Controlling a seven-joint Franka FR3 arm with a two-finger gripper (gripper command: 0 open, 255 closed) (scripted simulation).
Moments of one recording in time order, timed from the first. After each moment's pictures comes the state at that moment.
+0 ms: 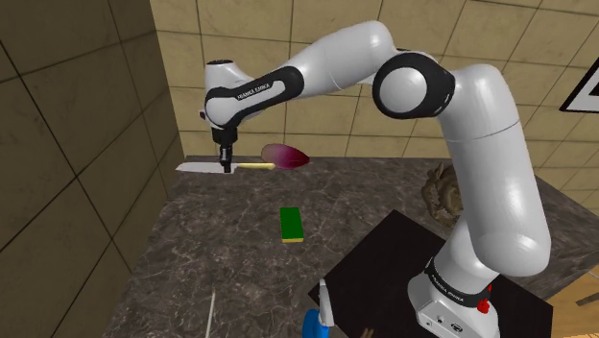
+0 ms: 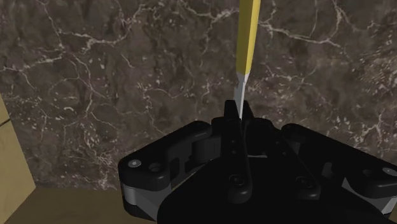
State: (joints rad) arm 0.20 0.66 0.13 -1.44 -0.08 2.10 -0.57
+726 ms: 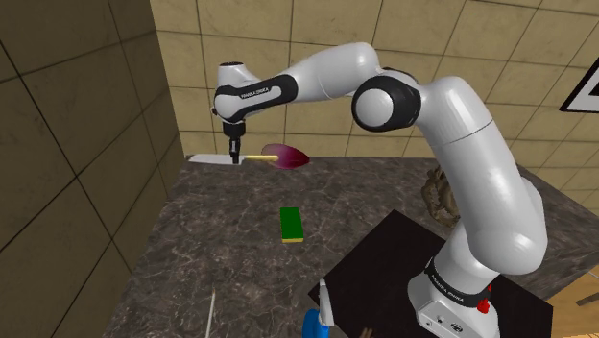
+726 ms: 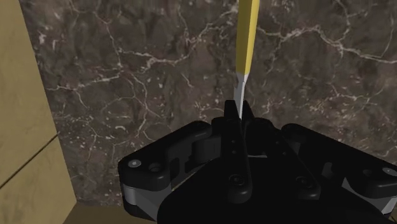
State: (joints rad) arm 0.13 0.83 0.11 -1.20 -0.07 2.04 -0.69
